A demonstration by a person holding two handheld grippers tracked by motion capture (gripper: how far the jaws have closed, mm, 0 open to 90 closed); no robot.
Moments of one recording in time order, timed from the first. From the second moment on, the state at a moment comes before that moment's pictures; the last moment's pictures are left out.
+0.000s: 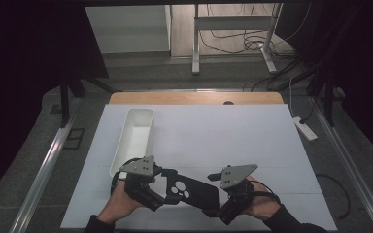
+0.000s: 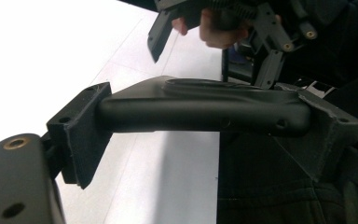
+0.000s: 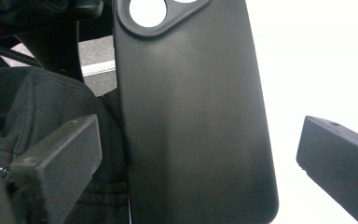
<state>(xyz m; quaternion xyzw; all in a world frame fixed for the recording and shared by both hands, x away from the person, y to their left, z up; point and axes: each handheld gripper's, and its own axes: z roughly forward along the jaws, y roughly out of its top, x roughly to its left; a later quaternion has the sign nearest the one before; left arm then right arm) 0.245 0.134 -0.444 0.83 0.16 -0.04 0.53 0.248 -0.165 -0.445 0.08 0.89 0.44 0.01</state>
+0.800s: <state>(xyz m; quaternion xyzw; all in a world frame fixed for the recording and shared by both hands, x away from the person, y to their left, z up) 0.261 0.134 -0.435 0.84 0.25 -0.01 0.49 0.253 -0.178 -0.448 0.17 0.89 0.41 0.07</state>
